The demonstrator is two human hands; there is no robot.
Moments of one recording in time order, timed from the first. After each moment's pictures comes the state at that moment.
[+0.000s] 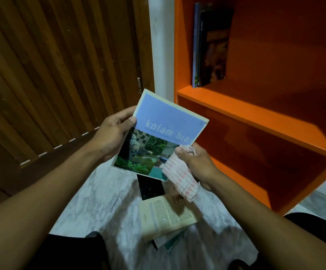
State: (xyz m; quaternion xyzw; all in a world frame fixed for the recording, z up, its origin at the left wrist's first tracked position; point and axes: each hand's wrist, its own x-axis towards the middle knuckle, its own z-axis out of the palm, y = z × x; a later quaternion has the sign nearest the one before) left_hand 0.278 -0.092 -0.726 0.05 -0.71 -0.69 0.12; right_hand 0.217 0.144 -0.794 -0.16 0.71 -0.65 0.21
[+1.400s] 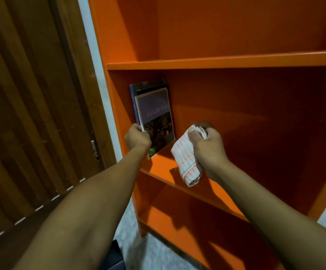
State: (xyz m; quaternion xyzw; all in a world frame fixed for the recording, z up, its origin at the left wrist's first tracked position) left_hand -0.014 0.048 -0.642 0.22 -0.80 -0.47 0.30; right_hand 0.061 0.236 -0.622 -0.08 0.70 -0.70 -0.10
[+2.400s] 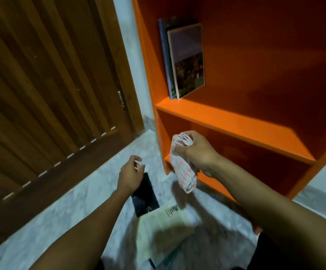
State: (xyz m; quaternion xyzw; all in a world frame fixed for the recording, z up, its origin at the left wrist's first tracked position) left_hand 0.197 -0.056 -0.854 0.17 -0.91 -0.36 0.15; right_hand 0.167 0.179 -0.720 -0.12 0.78 -0.60 0.16
